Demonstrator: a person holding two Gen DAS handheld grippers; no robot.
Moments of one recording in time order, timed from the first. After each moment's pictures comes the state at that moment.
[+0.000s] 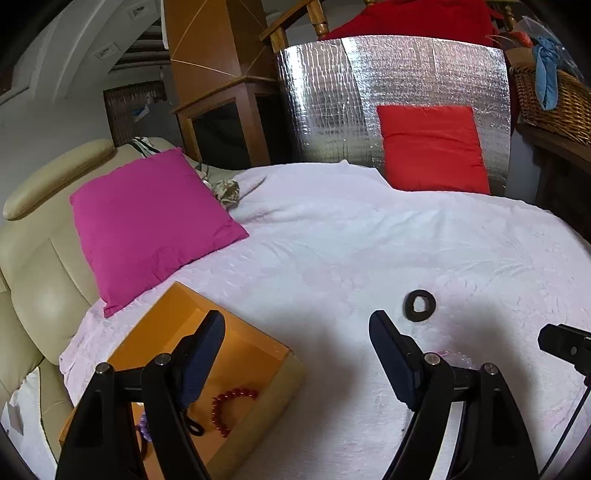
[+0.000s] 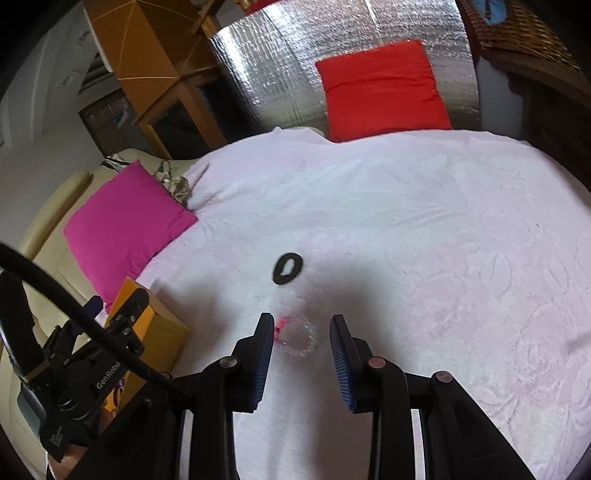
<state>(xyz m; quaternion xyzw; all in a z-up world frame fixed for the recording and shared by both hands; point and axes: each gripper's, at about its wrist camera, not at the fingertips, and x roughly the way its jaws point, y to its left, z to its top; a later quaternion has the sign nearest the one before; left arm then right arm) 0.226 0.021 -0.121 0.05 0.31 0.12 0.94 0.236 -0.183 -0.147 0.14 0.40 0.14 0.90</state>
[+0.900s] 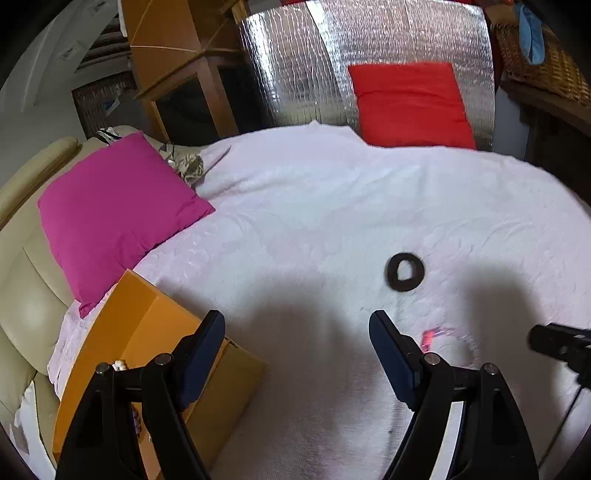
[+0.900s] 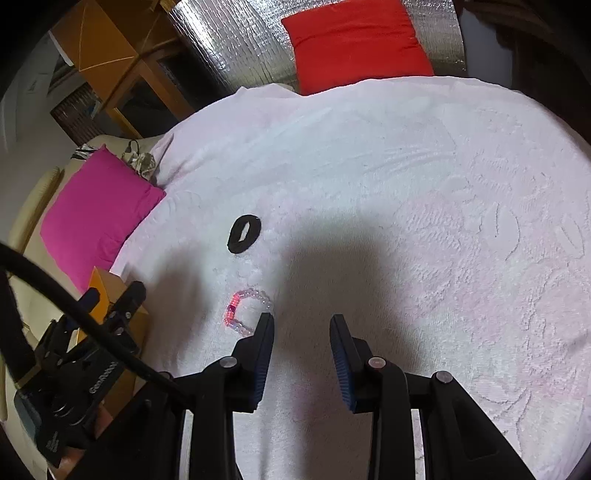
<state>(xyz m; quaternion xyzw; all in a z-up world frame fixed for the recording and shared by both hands) 0.262 0.002 -0.162 0.09 0.38 0.09 0.92 0.267 -0.198 -0.196 0.16 0.47 0.12 0.86</state>
